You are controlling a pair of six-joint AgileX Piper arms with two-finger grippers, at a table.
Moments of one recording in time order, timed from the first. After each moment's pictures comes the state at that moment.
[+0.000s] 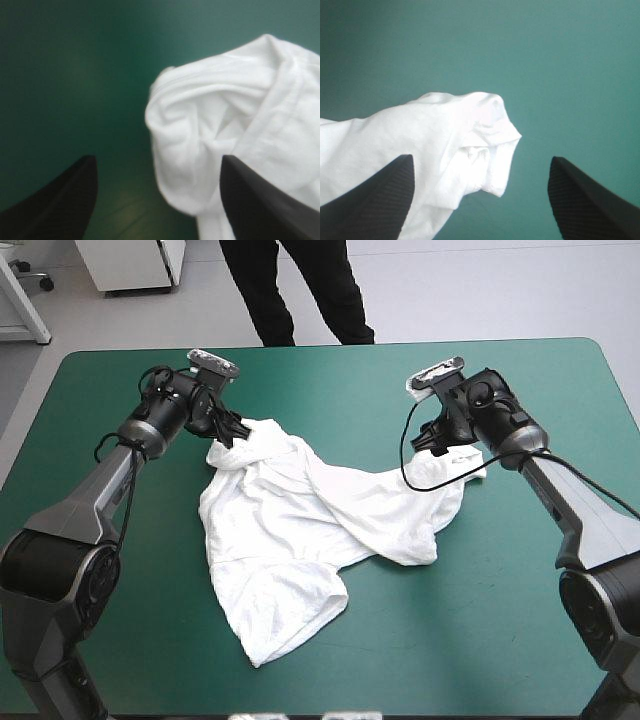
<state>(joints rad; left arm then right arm) -0.27 1.89 -1.67 0.24 0.87 0.04 0.36 1.78 -1.60 -0.33 0.94 0.06</state>
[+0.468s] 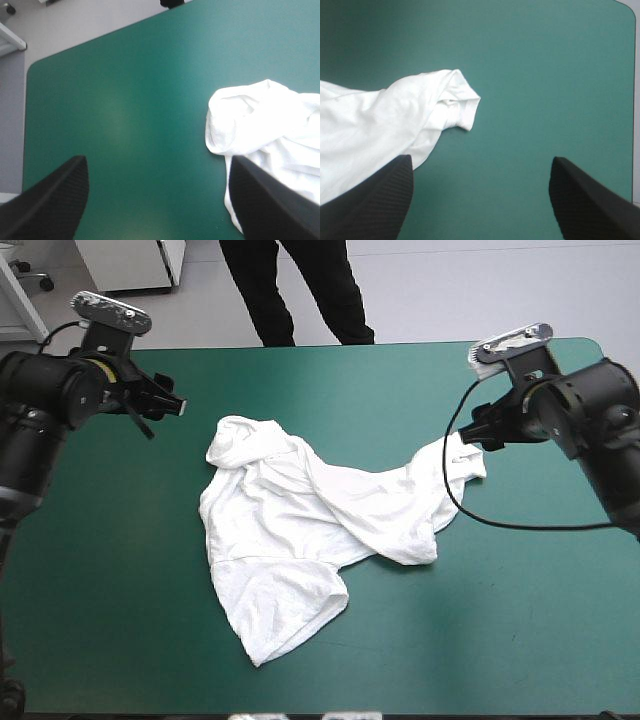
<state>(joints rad) -0.26 1.42 -1.72 0.26 1.11 0.08 0.36 1.38 -1.62 -0.29 1.20 0.06</state>
